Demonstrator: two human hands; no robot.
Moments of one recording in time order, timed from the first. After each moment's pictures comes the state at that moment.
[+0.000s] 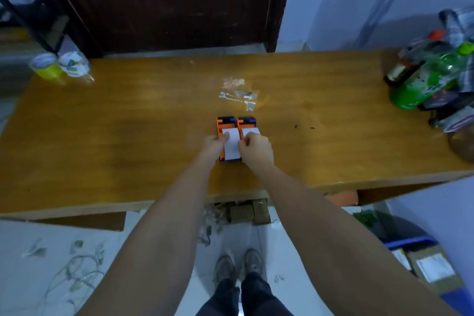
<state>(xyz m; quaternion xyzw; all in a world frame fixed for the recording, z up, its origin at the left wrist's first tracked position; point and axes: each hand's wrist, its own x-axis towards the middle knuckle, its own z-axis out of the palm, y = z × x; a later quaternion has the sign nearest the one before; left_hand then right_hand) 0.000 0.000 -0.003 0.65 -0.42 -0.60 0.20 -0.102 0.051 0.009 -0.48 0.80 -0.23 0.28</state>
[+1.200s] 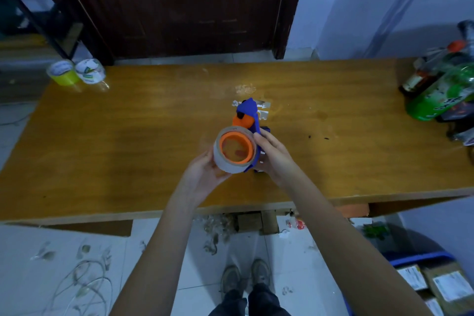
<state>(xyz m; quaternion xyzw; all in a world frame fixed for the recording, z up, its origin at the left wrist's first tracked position) 0.066 0.039 0.052 0.48 -0.21 -0.78 0.35 -0.107 0.059 0.039 -0.29 0.52 -0.49 0.63</state>
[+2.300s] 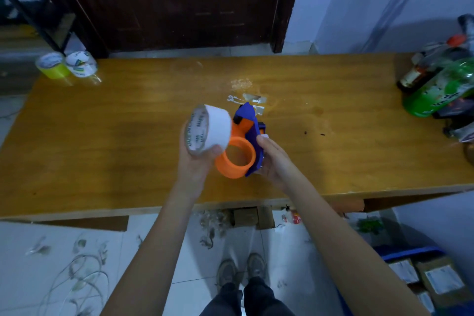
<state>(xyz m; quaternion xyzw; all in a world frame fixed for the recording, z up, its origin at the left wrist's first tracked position) 0.062 0.043 0.047 0.38 -0.42 -0.66 0.50 -0.121 0.069 0.019 -0.24 0.49 -0.49 0.68</state>
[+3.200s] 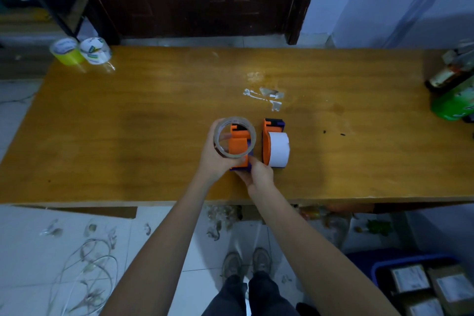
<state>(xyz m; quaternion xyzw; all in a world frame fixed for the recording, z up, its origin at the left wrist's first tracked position) 0.068 0.010 -0.013 0.45 -0.60 -0.53 0.39 -0.037 0.046 -0.020 0.10 0.59 -0.54 0.60</state>
